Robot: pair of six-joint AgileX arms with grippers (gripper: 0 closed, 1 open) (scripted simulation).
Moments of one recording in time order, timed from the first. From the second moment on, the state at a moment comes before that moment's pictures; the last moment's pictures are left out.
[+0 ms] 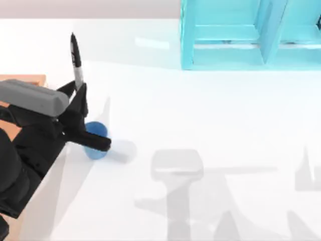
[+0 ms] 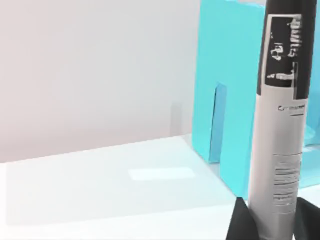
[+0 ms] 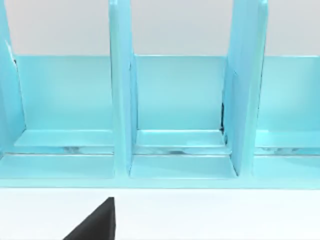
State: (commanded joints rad) left arm -0.51 1.10 0.23 0.85 -0.14 -0.01; right arm 0.00 0.00 0.00 0.00 0.00 0.00
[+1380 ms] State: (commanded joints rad) left arm -0.45 1.40 0.20 1.32 -0.09 0.03; right arm 0.00 0.00 0.00 0.00 0.00 0.00
